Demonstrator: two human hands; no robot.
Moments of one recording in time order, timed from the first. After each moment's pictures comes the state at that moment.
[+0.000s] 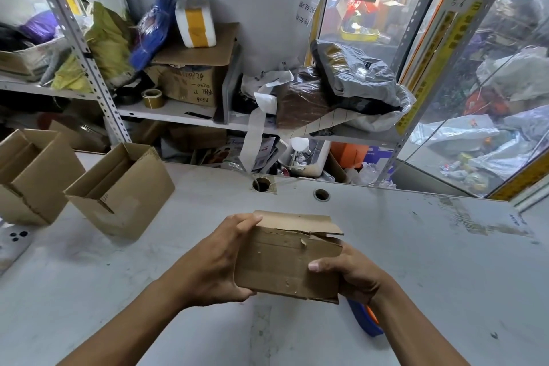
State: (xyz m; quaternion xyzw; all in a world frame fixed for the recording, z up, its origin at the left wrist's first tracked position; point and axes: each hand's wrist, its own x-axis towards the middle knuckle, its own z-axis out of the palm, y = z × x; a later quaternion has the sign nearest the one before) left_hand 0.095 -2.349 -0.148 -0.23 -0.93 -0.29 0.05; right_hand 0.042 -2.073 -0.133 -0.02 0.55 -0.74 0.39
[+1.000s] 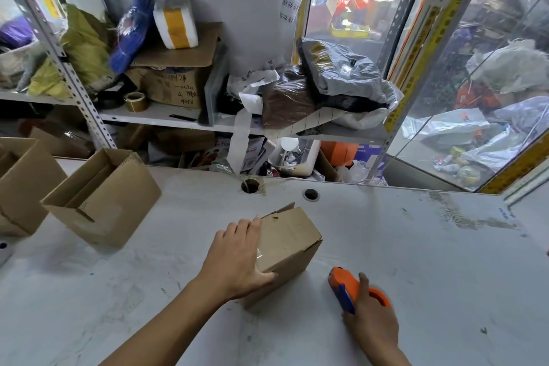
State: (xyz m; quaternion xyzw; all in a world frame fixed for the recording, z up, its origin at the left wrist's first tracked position) left_hand 0.054 -2.279 -0.183 -0.06 -0.99 -0.09 -0.02; right_hand 0.075 -1.993 -0.259 0.12 0.97 -0.13 0.16
